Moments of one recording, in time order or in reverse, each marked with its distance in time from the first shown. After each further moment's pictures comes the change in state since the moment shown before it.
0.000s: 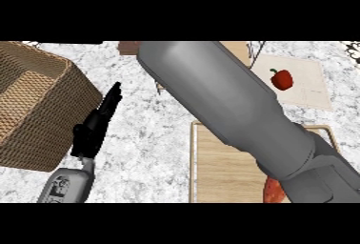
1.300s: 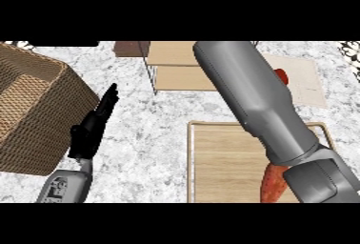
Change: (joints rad) left arm 0.014 -0.003 0.023 0.006 -0.011 -0.002 -0.008; right arm 0.138 -0.018 -0.250 0.167 0.151 -0.372 -0.016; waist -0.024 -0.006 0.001
